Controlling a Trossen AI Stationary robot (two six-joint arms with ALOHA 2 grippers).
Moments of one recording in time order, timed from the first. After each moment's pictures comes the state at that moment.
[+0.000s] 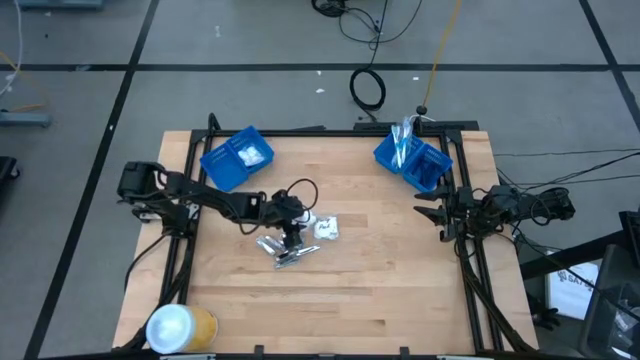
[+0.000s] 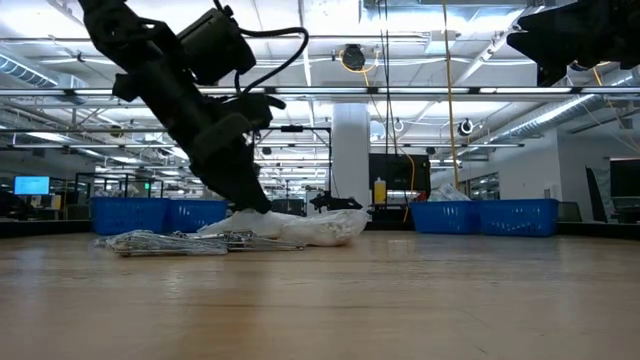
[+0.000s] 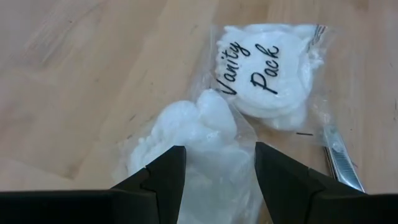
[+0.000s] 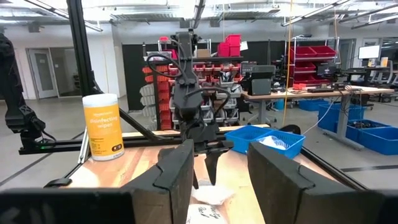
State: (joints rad) left arm 0.00 1.62 0.72 0.07 -0.13 -0.26; right arm 0.20 0.01 0.19 -0.02 0.26 0.02
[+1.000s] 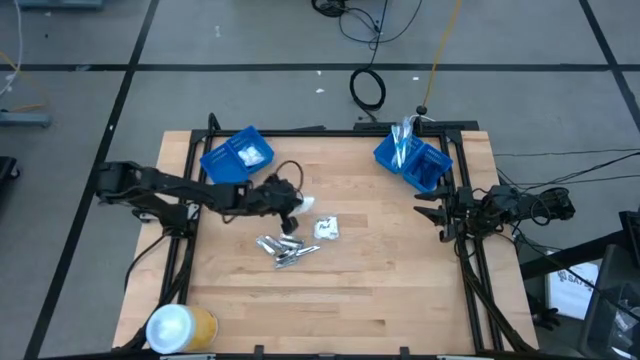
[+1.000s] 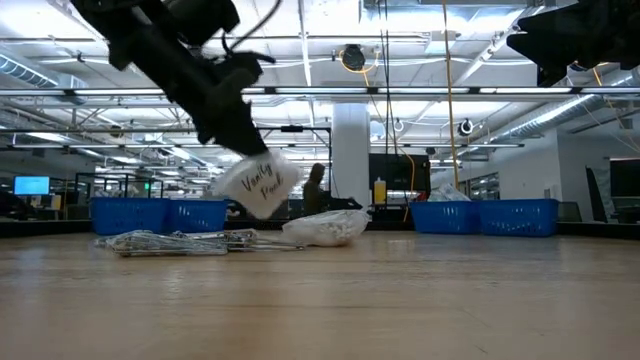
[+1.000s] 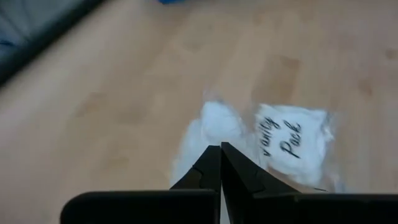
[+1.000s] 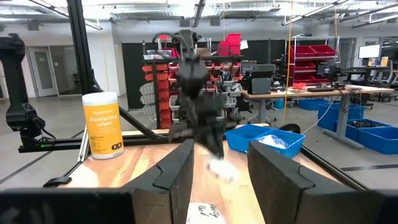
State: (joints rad) left arm 0.04 1.42 0.72 0.02 -0.26 -0.24; right arm 0.20 0.01 0.19 -0.03 0.26 0.02
